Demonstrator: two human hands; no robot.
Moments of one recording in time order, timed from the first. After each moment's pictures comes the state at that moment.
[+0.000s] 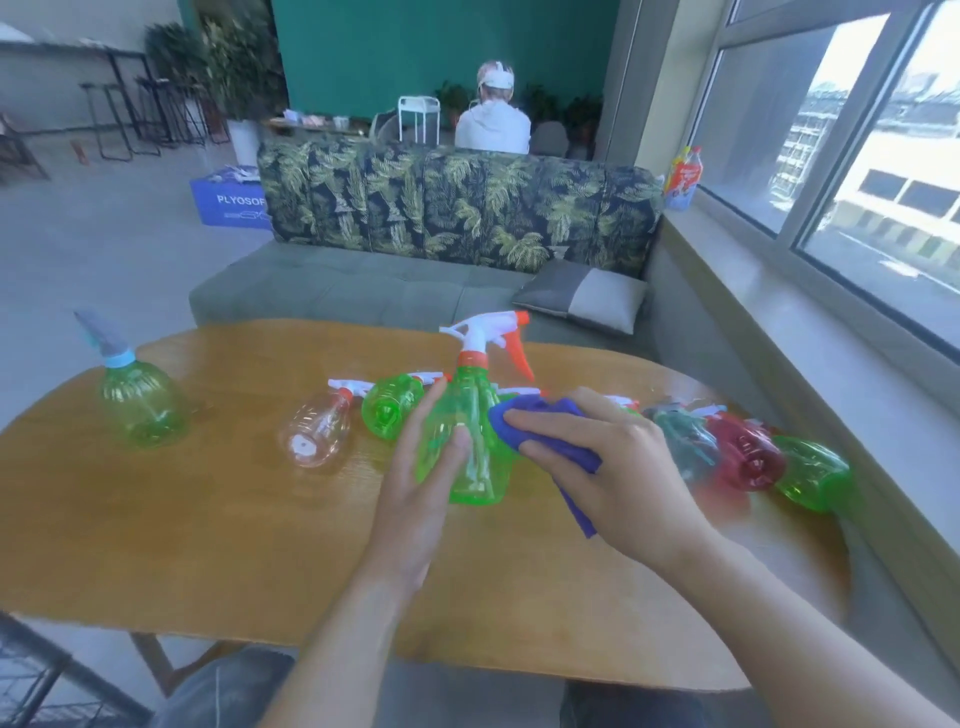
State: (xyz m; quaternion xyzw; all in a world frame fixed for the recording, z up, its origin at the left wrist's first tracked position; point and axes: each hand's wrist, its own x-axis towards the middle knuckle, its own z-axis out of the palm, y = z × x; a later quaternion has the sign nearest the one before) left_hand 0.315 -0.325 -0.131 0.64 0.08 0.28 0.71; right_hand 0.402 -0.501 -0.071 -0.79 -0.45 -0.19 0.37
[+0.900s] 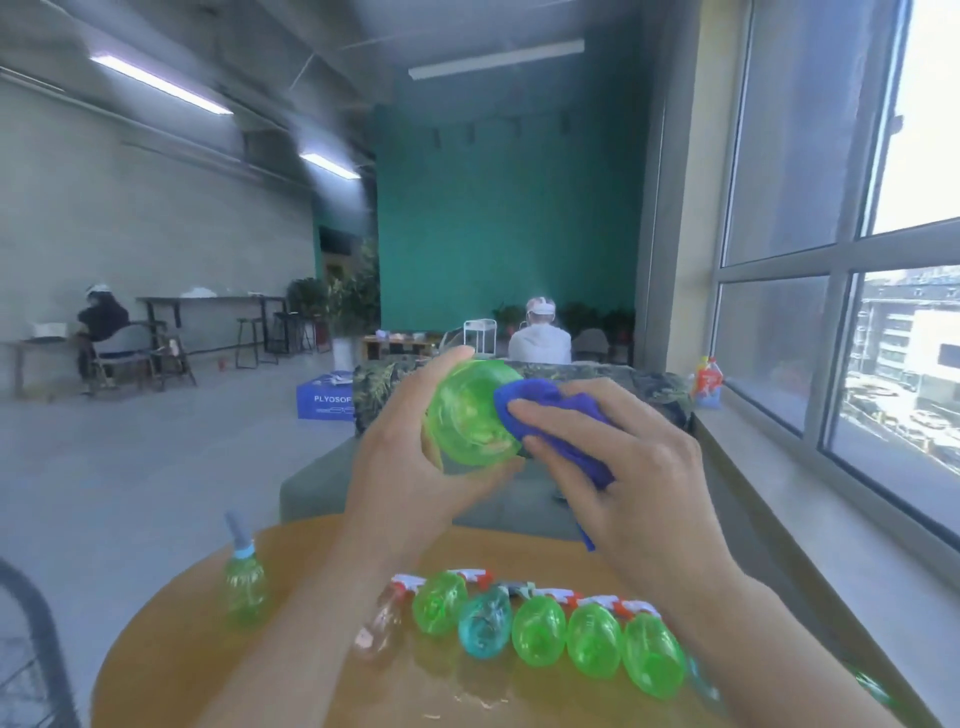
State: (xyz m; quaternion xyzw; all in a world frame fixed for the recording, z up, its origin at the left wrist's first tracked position) left_hand 0.260 -0.320 0.136 0.80 -0.03 0.51 0.32; right_hand 0.336 -0.513 0.150 -0.61 -0.50 -0.46 0.41
